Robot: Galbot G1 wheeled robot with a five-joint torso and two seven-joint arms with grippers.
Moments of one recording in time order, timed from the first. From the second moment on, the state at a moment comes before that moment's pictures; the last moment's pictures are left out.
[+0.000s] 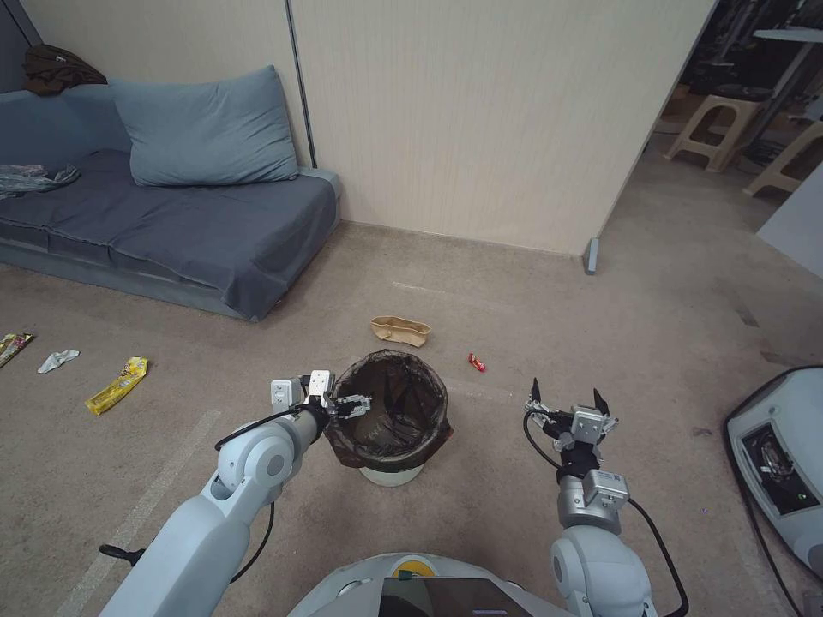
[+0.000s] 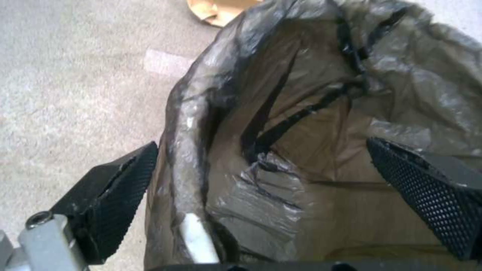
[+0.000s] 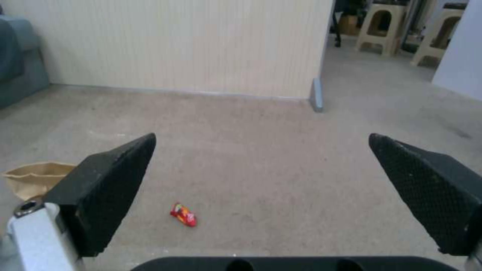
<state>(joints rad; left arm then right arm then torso) 1.26 -1.10 -0.27 -2.03 -0.91 0.74 -0.35 -1.70 1.59 0.60 2.12 -0.01 0.03 0.19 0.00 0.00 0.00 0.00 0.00</state>
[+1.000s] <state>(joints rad) 1.26 -1.12 -0.31 -1.95 -0.87 0.74 -0.35 -1.69 1.59 0.60 2.10 -0.02 0.04 0.20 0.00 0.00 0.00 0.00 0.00</state>
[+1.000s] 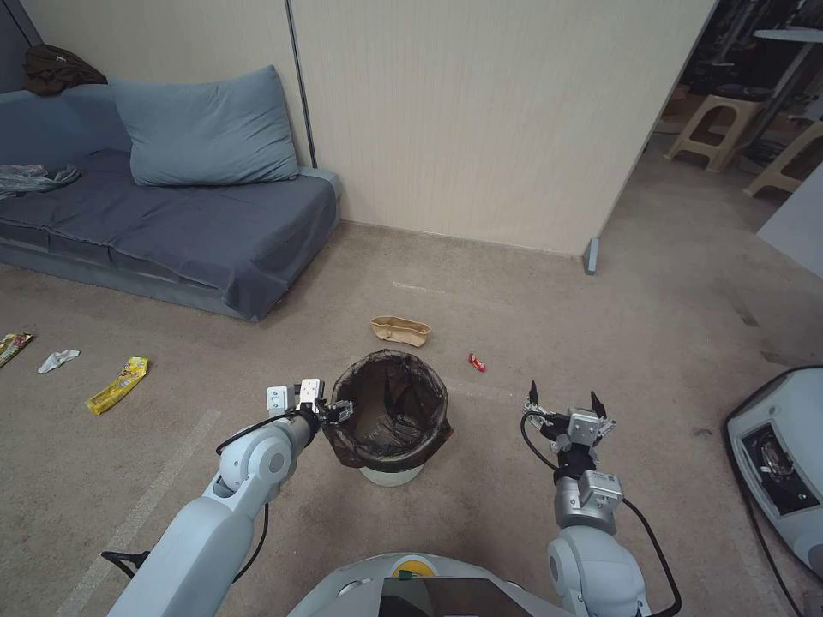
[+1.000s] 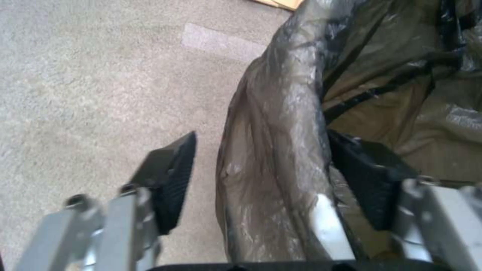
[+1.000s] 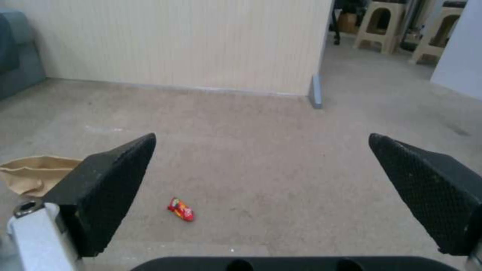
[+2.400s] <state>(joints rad) 1.29 -1.09 -0.47 -2.33 -0.73 0.74 -0.28 -1.68 1.59 0.60 2.08 -0.03 0.04 0.22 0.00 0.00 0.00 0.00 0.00</state>
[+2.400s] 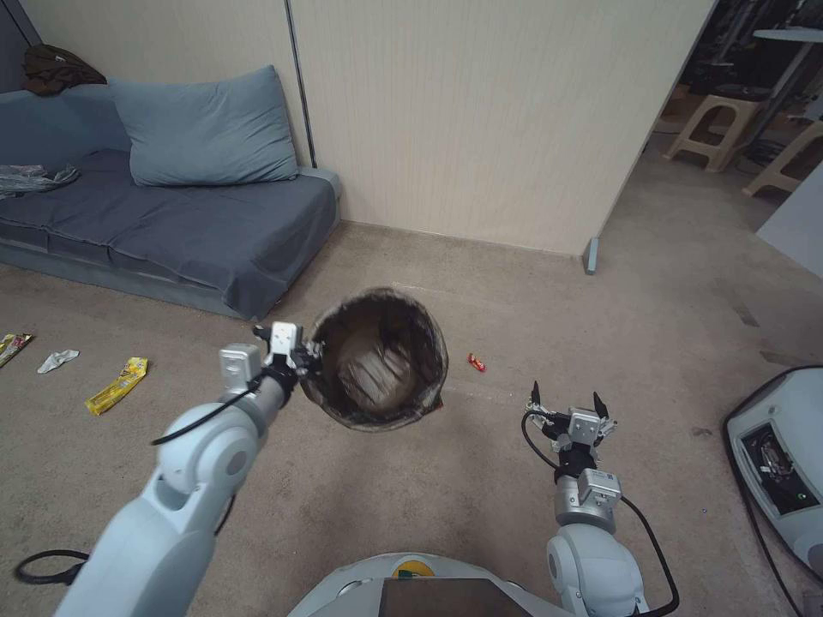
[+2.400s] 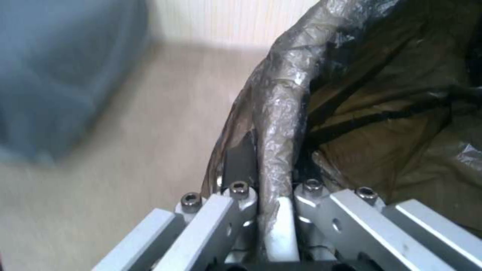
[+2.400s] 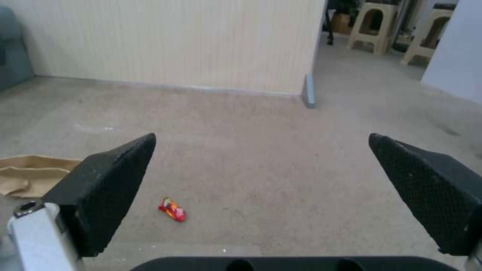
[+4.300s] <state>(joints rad) 1.52 -1.21 -0.71 -2.50 -0.46 0.74 -0.22 -1.71 1.59 0.61 2.09 -0.03 0.10 0.17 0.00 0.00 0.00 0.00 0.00</state>
